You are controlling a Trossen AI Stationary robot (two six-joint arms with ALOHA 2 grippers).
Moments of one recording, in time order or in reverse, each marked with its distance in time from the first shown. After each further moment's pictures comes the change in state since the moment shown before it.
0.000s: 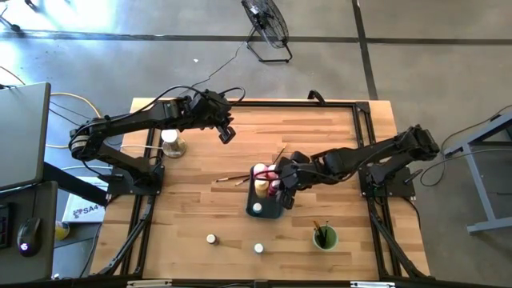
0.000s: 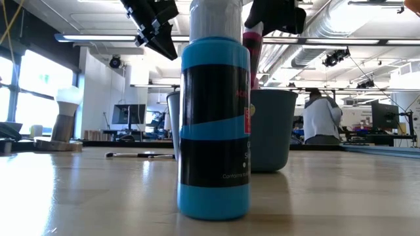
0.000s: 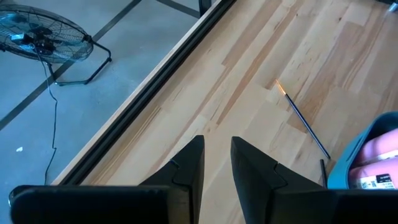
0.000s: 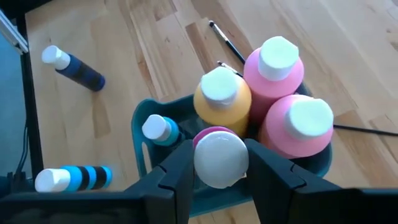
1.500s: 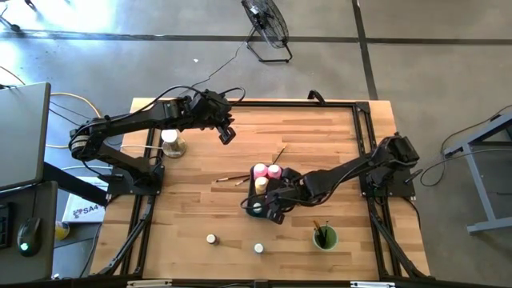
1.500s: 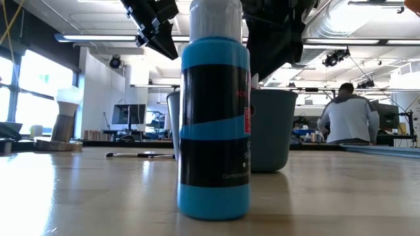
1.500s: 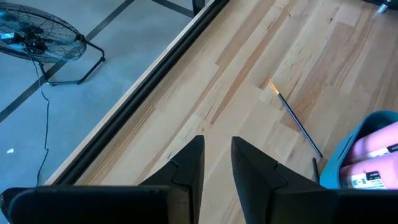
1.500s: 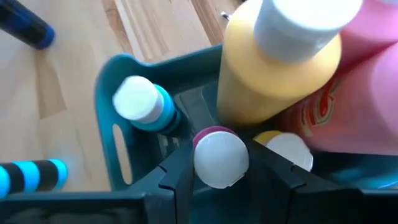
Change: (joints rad) left arm 0.000 0.000 0.000 0.002 0.026 -0.004; right arm 0.080 0.224 -0.012 0.066 0.084 0.056
